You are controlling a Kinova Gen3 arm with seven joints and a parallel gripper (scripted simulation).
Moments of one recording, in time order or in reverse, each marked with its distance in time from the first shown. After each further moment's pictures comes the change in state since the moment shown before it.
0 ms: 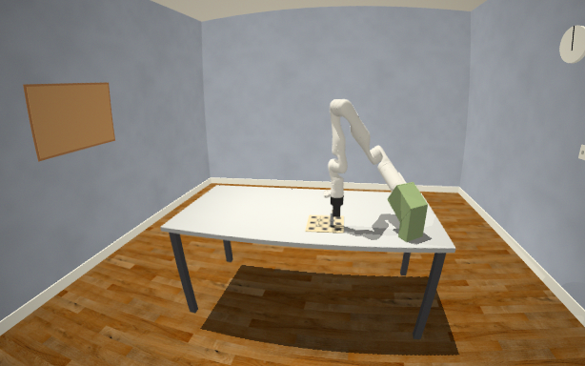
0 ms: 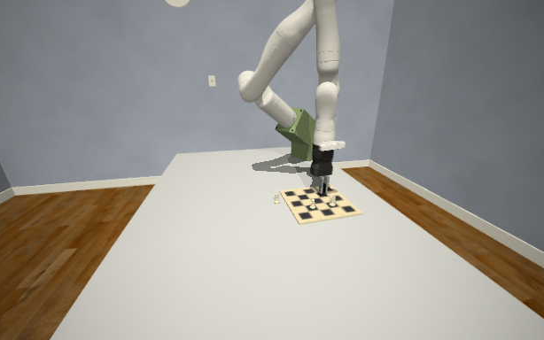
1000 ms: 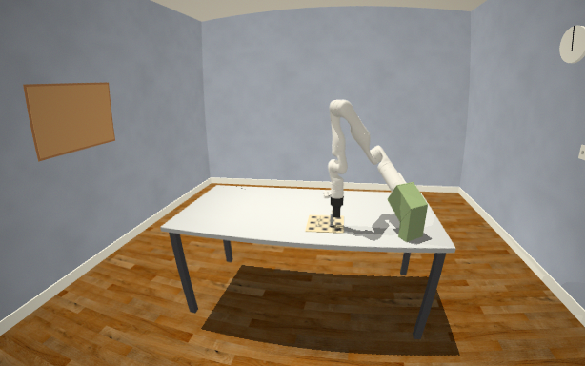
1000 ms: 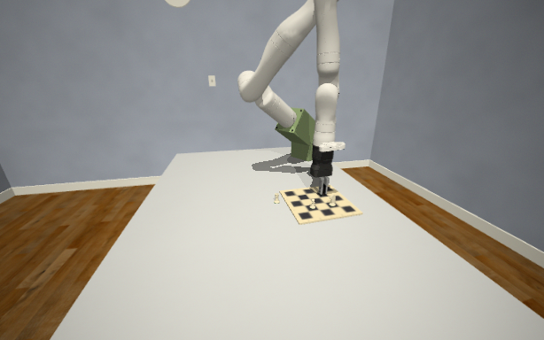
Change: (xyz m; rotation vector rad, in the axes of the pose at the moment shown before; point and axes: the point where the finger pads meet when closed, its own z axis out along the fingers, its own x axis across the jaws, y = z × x) arm 0.000 0.000 0.004 0.000 0.000 0.000
